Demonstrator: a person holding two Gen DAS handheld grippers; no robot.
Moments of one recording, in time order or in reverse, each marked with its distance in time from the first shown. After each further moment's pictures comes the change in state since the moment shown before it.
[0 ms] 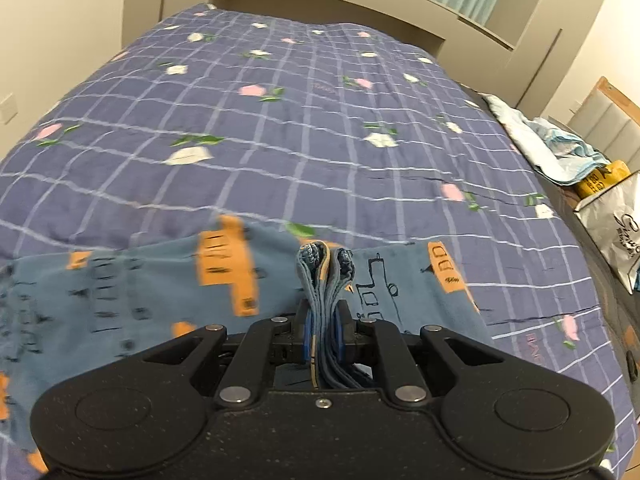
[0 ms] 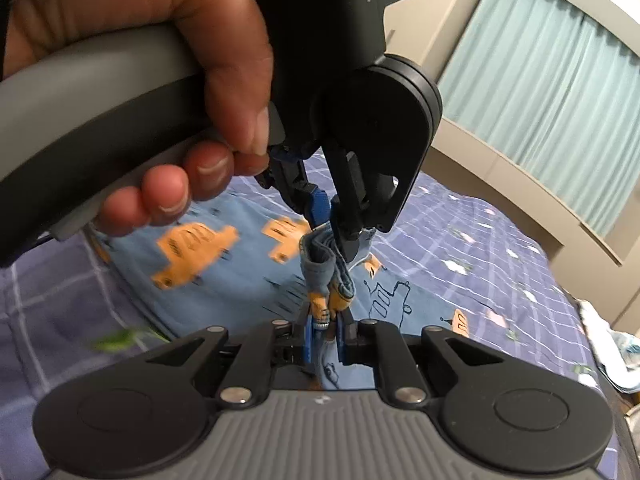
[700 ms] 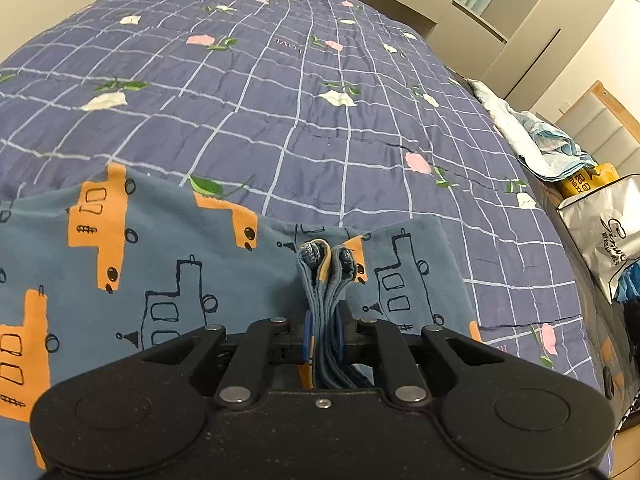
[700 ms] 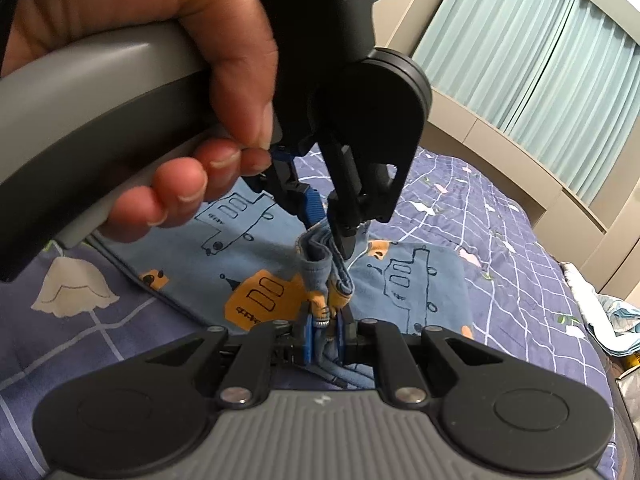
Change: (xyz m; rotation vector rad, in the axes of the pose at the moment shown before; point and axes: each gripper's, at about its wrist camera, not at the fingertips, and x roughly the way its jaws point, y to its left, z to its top) left arm 0.071 -0.062 -0.010 -0.060 0.058 -0.093; right arm 0.013 -0.043 -0.047 0.042 0.083 -0.090
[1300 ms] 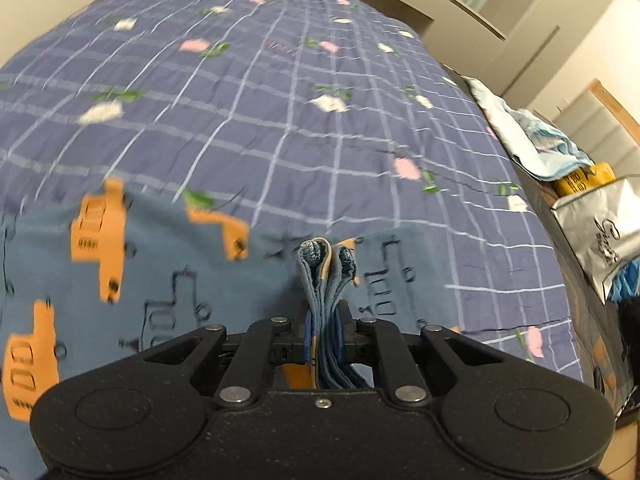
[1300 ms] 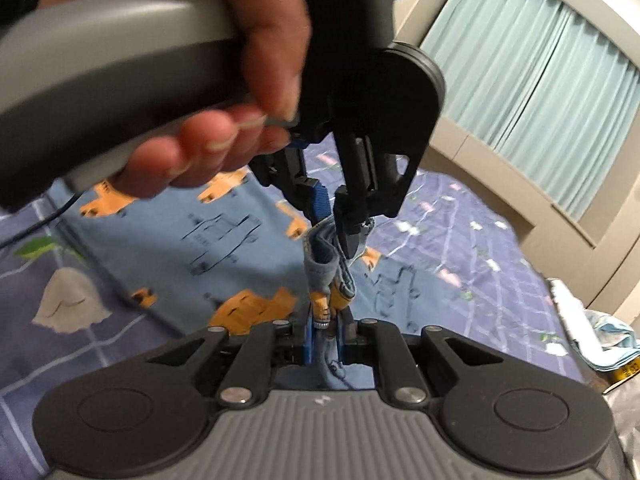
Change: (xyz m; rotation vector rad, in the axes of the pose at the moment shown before) left arm -0.007 -0.004 0.009 -0.023 0.025 -0.006; right arm -0.007 -0.005 0.005 -0.021 -0.020 -0.004
